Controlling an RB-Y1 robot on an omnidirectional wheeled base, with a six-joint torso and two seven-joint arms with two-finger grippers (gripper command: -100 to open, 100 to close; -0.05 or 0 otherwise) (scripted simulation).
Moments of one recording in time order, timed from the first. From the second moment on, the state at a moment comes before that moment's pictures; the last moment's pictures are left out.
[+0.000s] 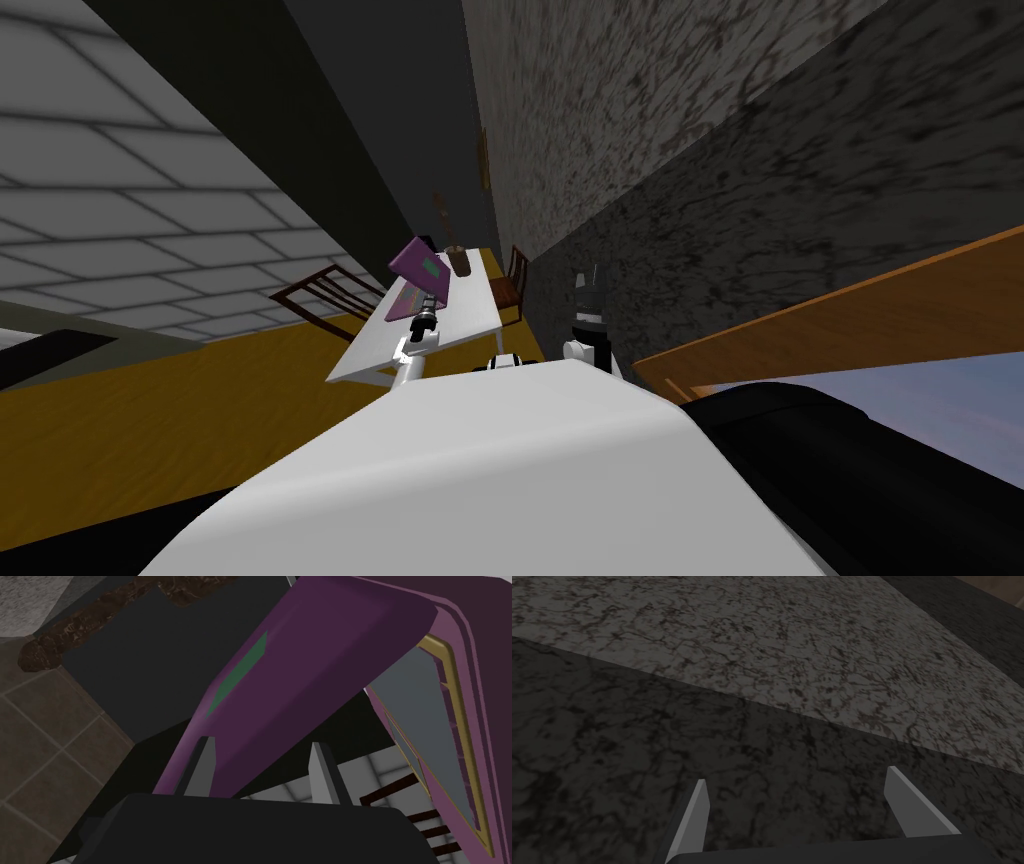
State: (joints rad) left arm -0.12 0.13 0.28 -1.30 -0.23 -0.15 -0.21; right arm 0.48 0.02 -0.03 -2.21 -0.09 -0.52 0.11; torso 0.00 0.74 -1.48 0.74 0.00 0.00
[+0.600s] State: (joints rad) left arm -0.06 0.08 0.19 -1.34 -0.12 -0.18 -0.10; right arm 0.48 0.02 -0.03 -2.21 -0.09 -0.52 0.11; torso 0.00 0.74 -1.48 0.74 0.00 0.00
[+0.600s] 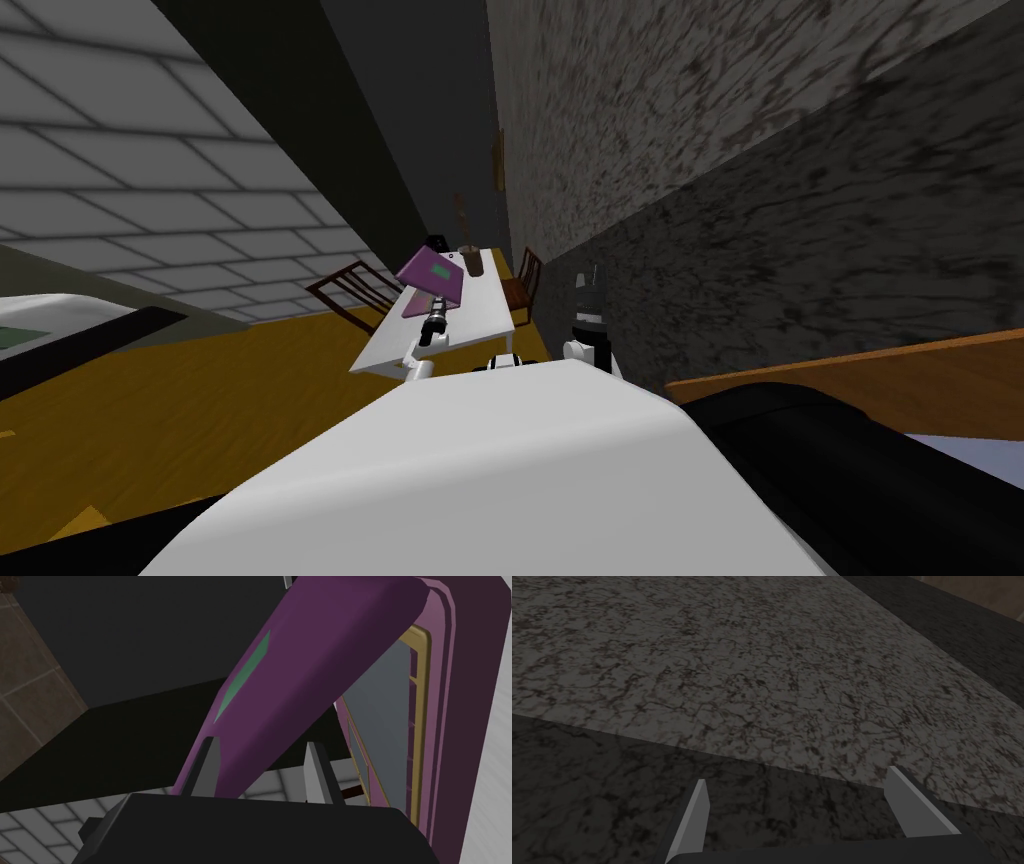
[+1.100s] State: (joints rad) left arm 0.03 0.04 0.08 -1.43 -0.01 -0.19 -0.01; right arm 0.48 0.02 -0.03 -2.21 -0.09 -0.52 0.11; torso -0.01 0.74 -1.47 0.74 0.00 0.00
